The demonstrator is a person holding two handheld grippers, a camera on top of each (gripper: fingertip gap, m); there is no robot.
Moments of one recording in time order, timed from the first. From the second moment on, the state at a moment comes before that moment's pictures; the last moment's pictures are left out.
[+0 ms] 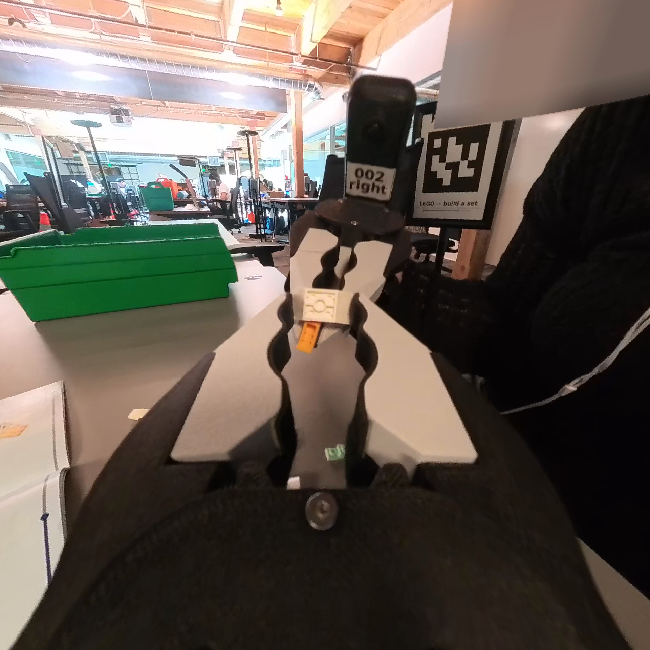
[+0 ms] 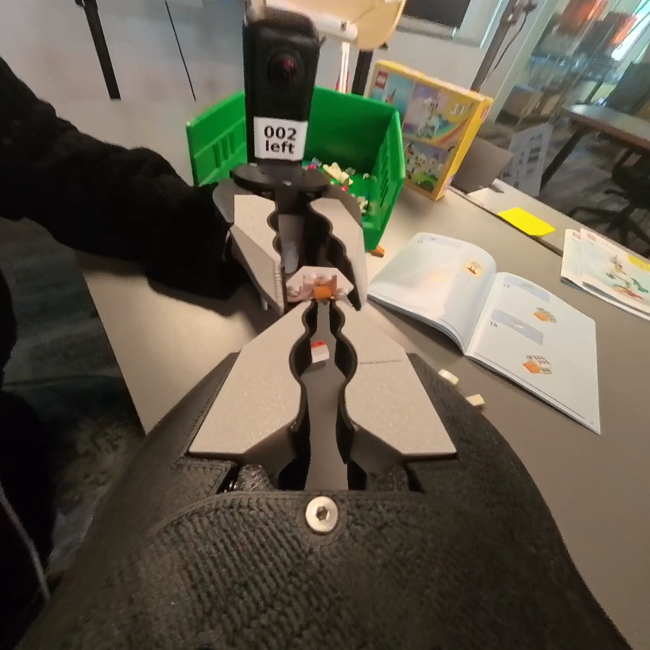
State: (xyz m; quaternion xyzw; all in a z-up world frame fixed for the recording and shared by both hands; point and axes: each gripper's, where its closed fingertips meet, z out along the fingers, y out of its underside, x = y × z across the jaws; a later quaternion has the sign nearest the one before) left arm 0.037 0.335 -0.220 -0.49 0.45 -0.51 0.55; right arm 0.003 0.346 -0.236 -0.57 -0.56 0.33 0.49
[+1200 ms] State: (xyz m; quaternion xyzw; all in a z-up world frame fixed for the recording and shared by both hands) left arm 0.039 0.321 -0.216 -0.47 0.45 -0.55 0.52; right arm 0.005 0.332 -0.232 -0.61 -0.55 0.37 0.43
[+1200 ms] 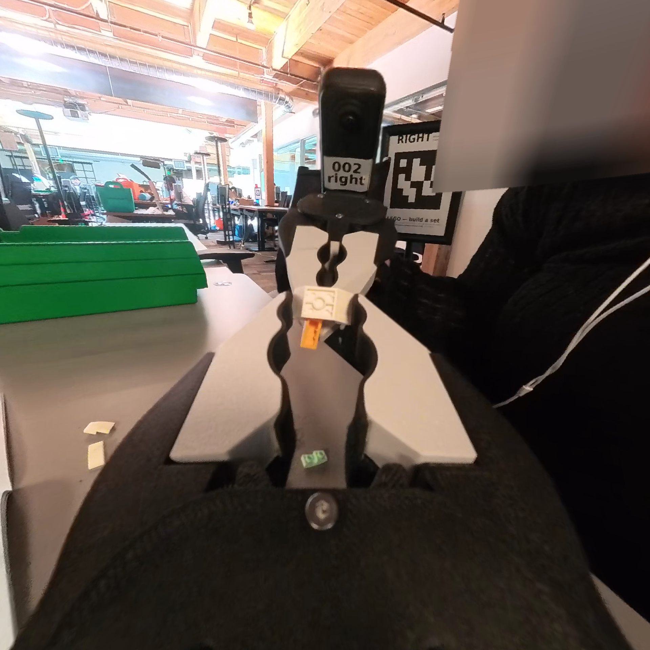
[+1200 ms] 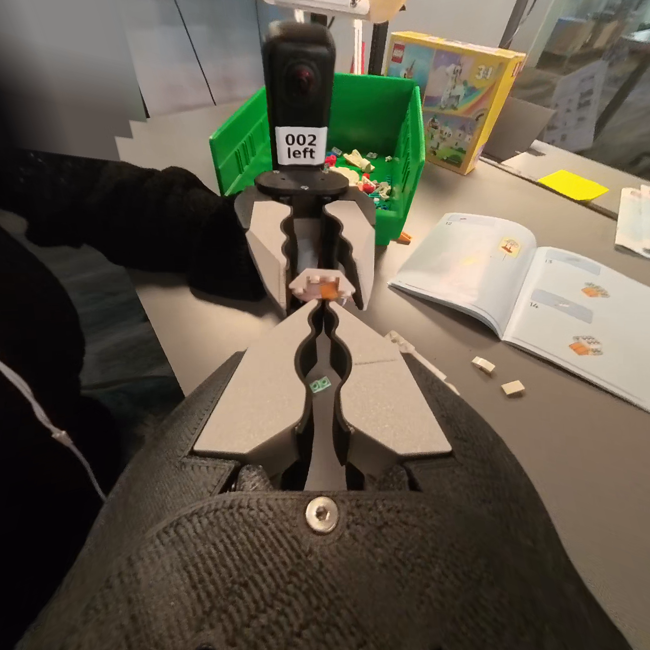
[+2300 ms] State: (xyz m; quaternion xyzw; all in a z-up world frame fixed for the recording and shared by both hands) left arm 0.020 0.368 -0.218 -0.55 0.34 -0.51 0.57; right arm 0.055 0.429 -0.221 -0.56 -0.37 0.27 0.69
